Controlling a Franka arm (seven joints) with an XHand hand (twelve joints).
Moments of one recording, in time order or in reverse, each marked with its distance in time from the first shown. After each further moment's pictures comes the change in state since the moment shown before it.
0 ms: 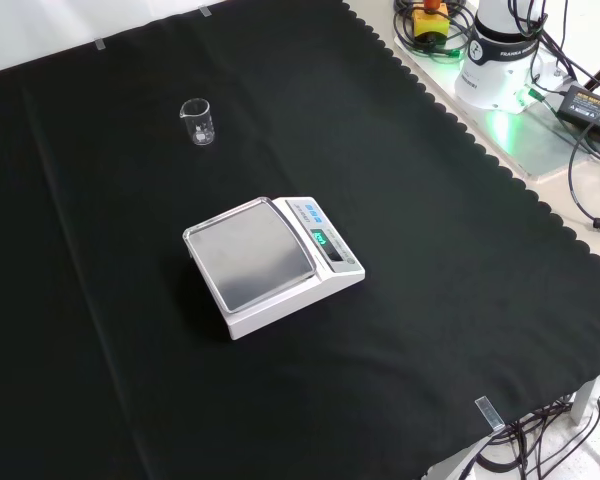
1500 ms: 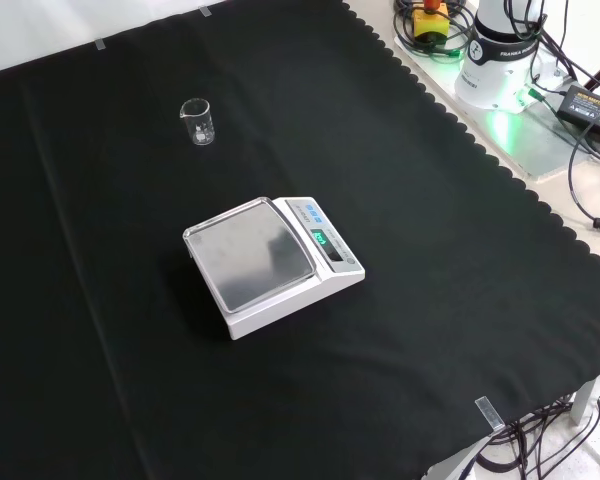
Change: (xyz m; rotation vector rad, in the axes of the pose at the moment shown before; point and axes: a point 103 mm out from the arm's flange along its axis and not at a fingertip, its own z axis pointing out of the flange) arm -0.066 0.062 0.076 0.005 0.081 0.002
